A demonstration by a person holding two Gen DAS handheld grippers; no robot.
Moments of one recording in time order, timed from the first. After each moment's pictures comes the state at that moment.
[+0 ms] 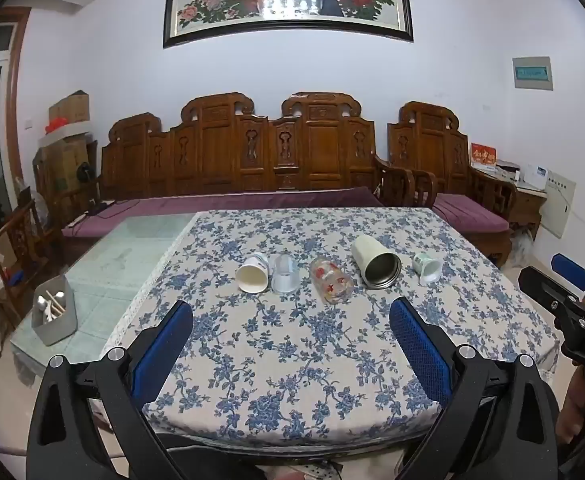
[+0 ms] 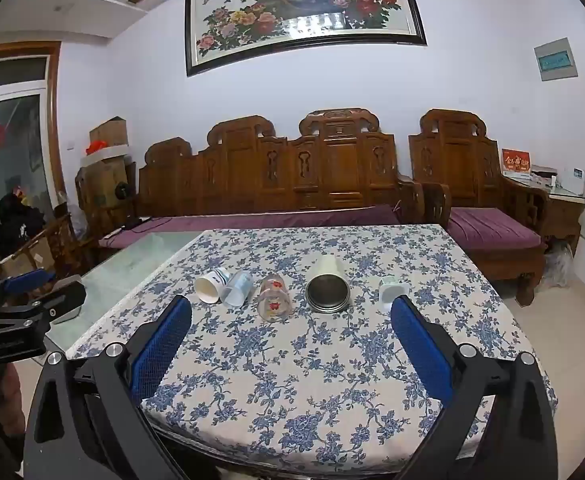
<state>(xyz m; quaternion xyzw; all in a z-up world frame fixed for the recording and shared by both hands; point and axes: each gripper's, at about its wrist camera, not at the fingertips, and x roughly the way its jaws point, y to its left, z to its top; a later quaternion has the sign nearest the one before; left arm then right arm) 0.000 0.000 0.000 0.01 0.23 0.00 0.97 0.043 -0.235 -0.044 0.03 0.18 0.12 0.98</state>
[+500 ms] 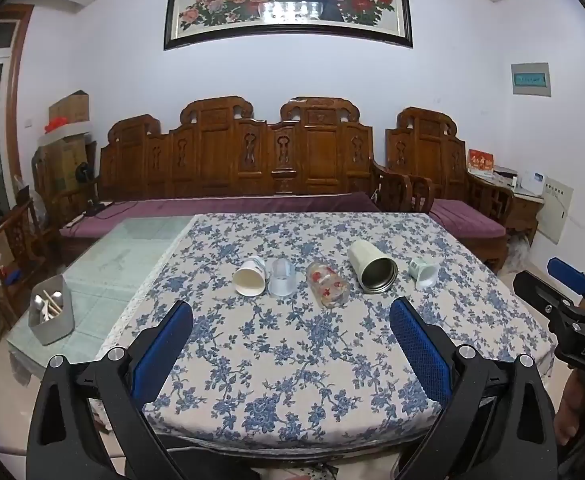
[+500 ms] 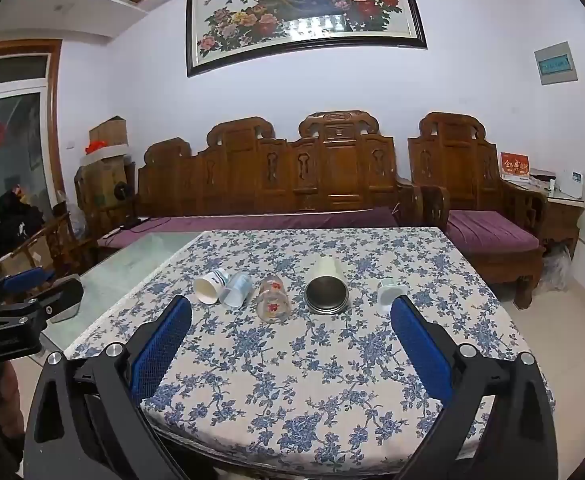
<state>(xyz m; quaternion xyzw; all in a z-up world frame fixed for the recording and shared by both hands) 0.000 -0.004 0.001 0.01 0.22 -0.01 0.97 0.043 -0.235 -0.042 0.02 0.18 0.11 0.98</state>
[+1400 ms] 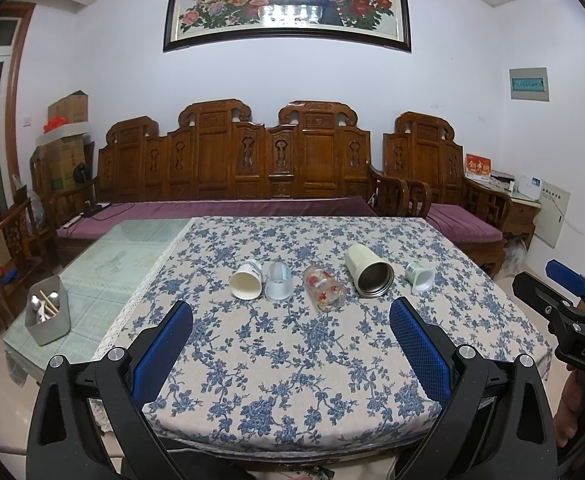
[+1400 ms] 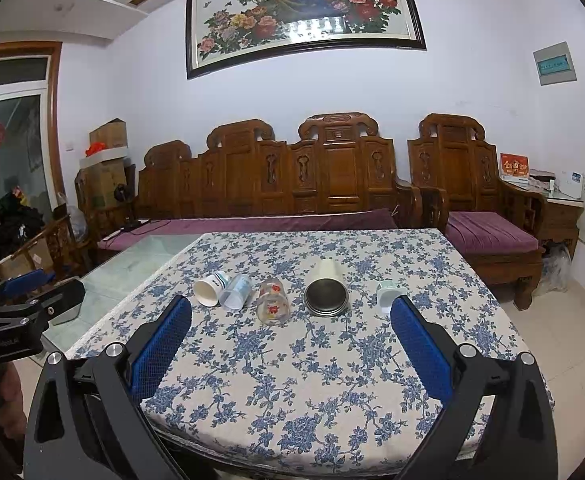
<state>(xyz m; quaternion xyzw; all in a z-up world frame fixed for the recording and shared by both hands) 0.000 0.000 0.004 0.00 0.22 -0.01 0.98 0.044 -0.238 -0.038 0.02 0.18 0.12 0.98</state>
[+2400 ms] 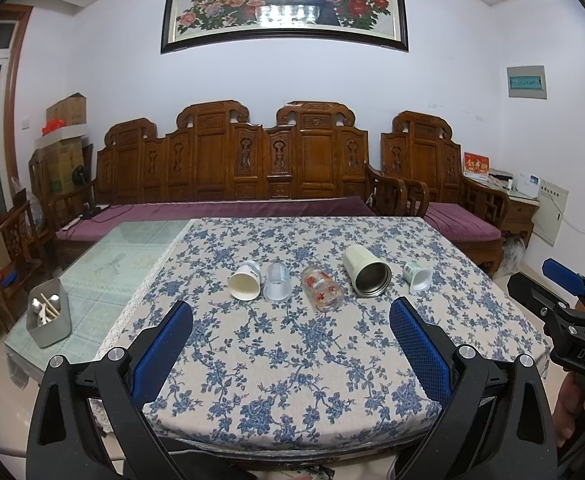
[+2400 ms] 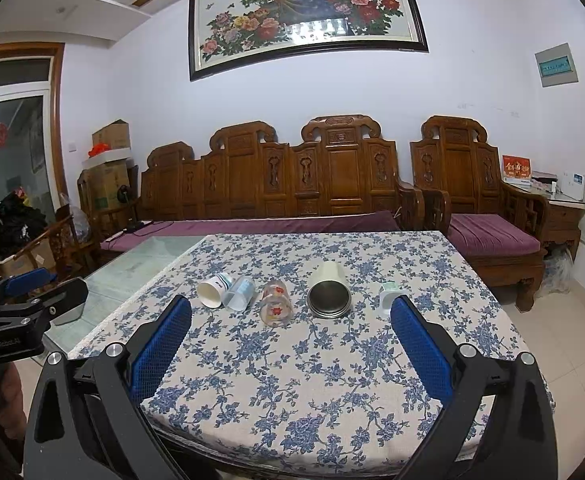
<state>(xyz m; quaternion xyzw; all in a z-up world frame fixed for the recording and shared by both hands) -0.002 -0.001 0.003 0.00 0.21 -0.01 0.98 0.039 -0.234 -0.032 0.02 0.17 0.12 0.98</state>
